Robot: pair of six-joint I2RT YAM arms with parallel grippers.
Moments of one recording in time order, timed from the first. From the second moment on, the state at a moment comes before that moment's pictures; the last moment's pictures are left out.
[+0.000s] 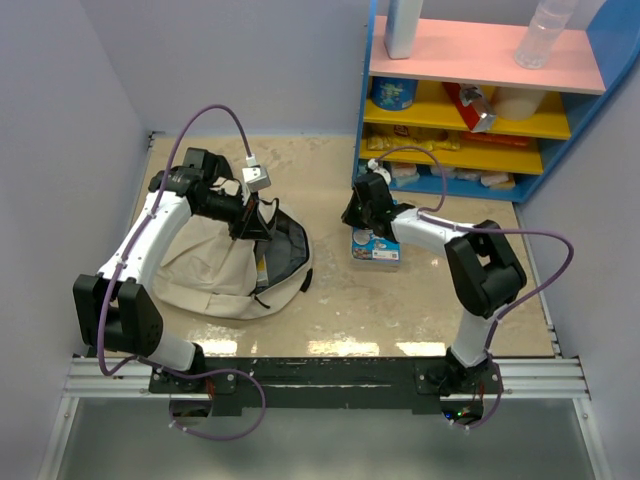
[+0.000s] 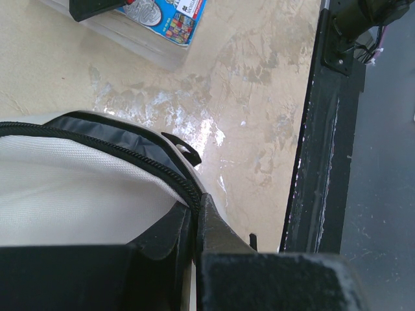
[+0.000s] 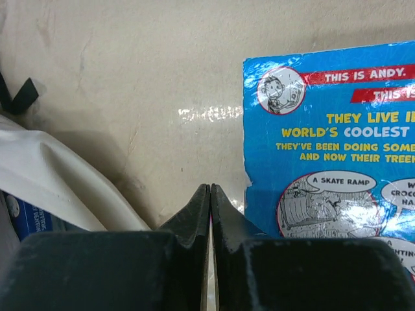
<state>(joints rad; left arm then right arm) -0.16 1.49 1.34 -1.04 1.01 0.72 0.53 1.82 1.14 -0.02 0.12 0.73</state>
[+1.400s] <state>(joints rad) -0.16 1.49 1.34 -1.04 1.00 0.72 0.47 1.73 1.17 -0.15 0.16 0.76</state>
